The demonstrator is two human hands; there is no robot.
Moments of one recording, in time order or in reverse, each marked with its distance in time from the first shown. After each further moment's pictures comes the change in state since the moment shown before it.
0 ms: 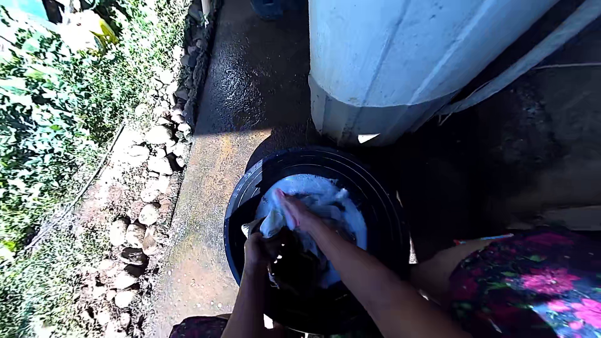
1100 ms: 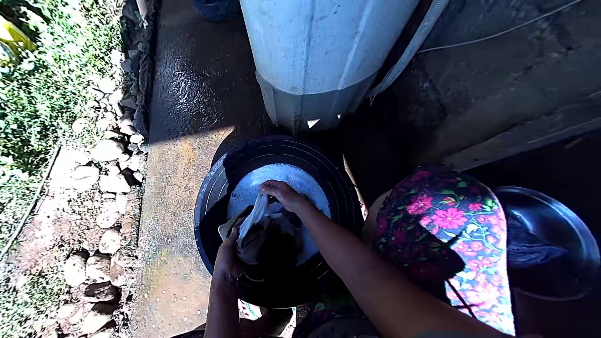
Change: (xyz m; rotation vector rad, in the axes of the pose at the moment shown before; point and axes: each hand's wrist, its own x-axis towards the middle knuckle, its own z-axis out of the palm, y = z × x) left_hand -0.047 0.022 -0.006 0.064 -0.202 -0.221; right_hand -0.049 -0.036 -0.042 -0.032 0.110 -0.092
